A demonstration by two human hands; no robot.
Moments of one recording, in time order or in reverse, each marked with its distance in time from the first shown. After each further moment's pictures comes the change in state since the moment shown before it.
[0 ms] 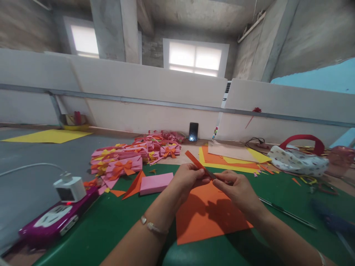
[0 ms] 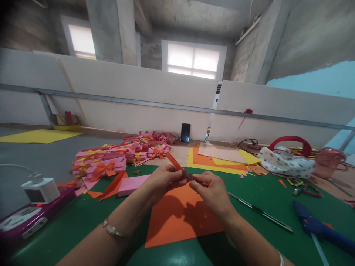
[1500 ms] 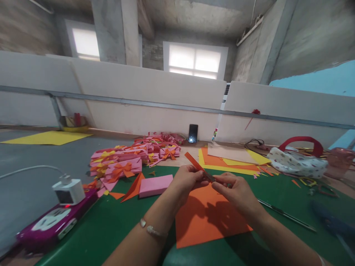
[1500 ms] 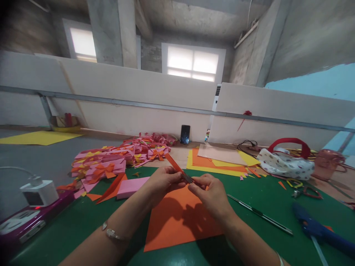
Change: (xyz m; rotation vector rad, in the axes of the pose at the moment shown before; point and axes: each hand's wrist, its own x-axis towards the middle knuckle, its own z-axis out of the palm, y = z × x) left_hand 0.000 0.001 -0.001 0.028 -0.010 0.033; right_hand 0.000 -0.002 0.001 -0.013 -0.016 0.004
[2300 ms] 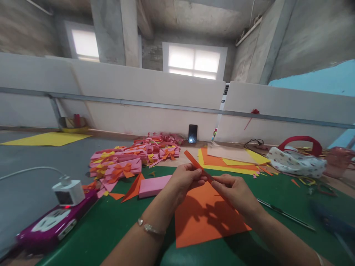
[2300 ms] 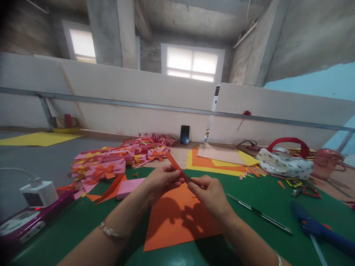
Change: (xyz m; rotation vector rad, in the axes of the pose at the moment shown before) left_hand -0.002 0.006 -0.003 -0.004 0.053 -0.029; right_hand -0.001 -0.007 0.002 0.153 -0.003 0.120
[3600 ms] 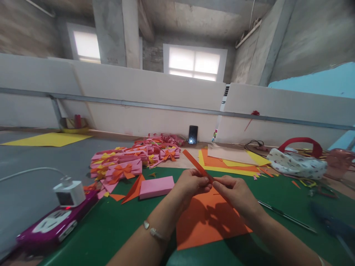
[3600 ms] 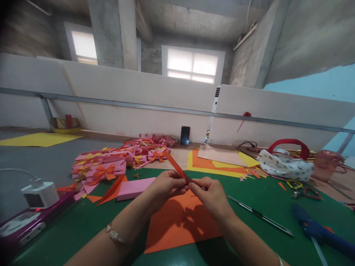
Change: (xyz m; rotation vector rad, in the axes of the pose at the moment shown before) left_hand -0.001 -0.014 0.006 0.035 -0.076 0.024; right_hand 0.002 0.007 0.001 -0.036 0.004 -0.008
